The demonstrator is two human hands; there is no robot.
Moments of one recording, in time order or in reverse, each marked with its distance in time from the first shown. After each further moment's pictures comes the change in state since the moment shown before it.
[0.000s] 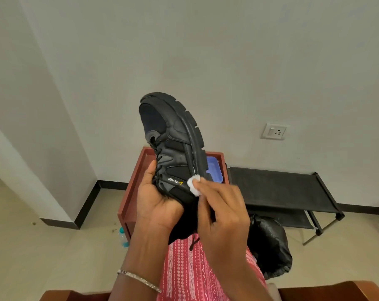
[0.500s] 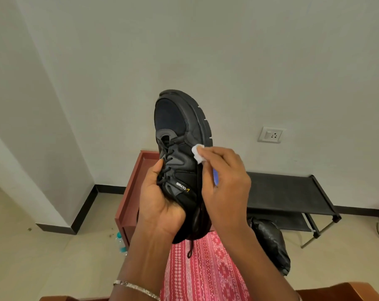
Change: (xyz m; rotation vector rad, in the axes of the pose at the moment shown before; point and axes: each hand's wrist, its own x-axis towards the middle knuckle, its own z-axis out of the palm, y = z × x) left_hand -0.001 -0.012 0.008 0.093 -0.043 0.025; right_hand 0.061 0.013 0.008 -0.009 0.008 0.002
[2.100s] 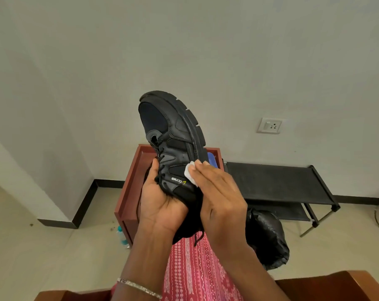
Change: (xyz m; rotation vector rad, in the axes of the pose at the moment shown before) left_hand 0.005 -0.002 -0.018 -0.109 -0.034 -0.131; right_hand -0.051 0.011 -0.005 -0.036 -0.060 -0.151
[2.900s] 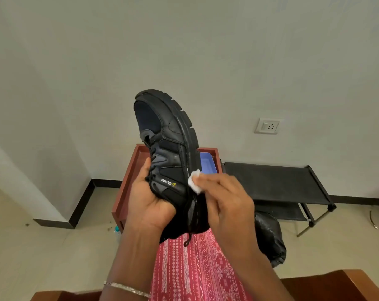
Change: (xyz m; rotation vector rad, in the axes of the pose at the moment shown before) left_hand -0.001 0.014 0.000 0.128 0.041 -0.007; right_hand 0.001 0.004 -0.024 0.016 -0.144 0.098
